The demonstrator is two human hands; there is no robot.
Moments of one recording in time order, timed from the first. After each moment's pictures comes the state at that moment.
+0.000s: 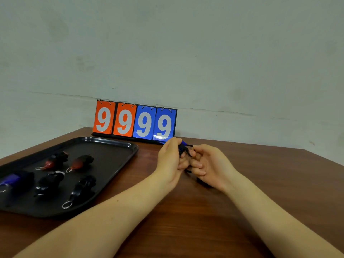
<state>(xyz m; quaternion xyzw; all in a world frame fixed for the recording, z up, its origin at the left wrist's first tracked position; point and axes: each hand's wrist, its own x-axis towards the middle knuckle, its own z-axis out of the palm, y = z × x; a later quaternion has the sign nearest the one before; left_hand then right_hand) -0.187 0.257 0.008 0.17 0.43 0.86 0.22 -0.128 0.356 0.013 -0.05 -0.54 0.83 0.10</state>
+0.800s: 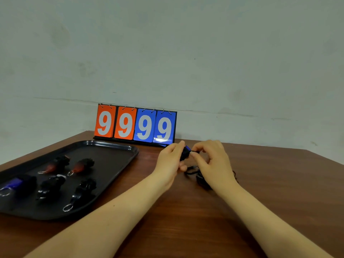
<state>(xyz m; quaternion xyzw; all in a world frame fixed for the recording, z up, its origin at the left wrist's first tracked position) -0.195 0.254 0.003 0.25 0.54 0.79 0.17 -0.117 0.358 0.001 -0.02 -0.86 0.20 0.47</state>
